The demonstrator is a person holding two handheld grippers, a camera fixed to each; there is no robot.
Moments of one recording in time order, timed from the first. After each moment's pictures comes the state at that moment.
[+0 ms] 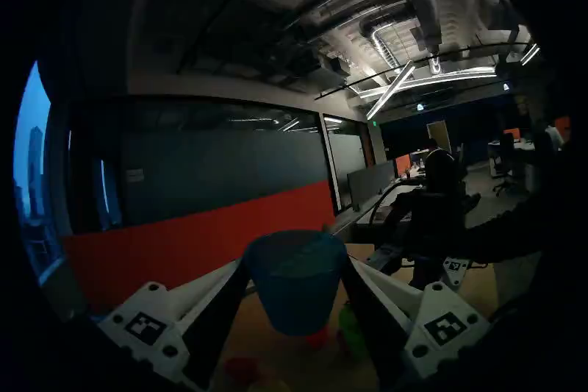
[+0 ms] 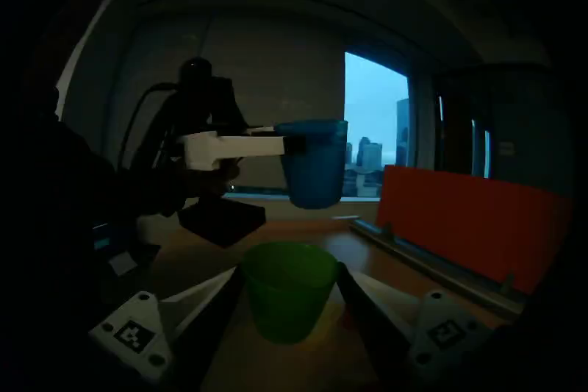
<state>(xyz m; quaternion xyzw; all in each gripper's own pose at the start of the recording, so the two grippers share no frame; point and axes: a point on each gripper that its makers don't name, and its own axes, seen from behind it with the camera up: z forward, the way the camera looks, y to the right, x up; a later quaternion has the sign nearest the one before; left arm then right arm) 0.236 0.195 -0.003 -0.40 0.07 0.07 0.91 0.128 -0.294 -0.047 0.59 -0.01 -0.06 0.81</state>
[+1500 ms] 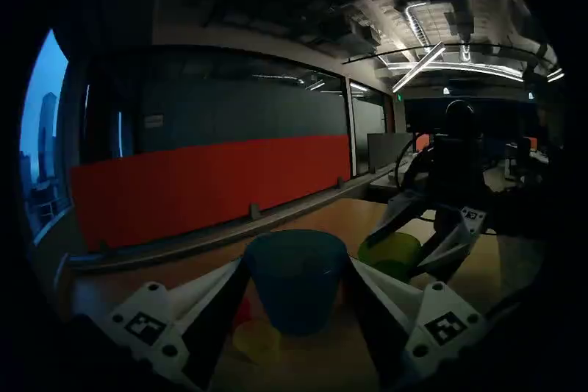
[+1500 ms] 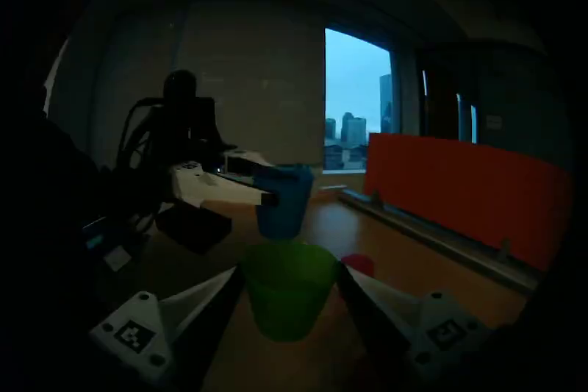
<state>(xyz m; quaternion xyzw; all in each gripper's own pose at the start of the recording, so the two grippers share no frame) 0.117 0.160 0.001 -0.35 -0.03 0.05 0.93 0.079 -0.271 -0.044 0.55 -0.07 -0.07 0.83</state>
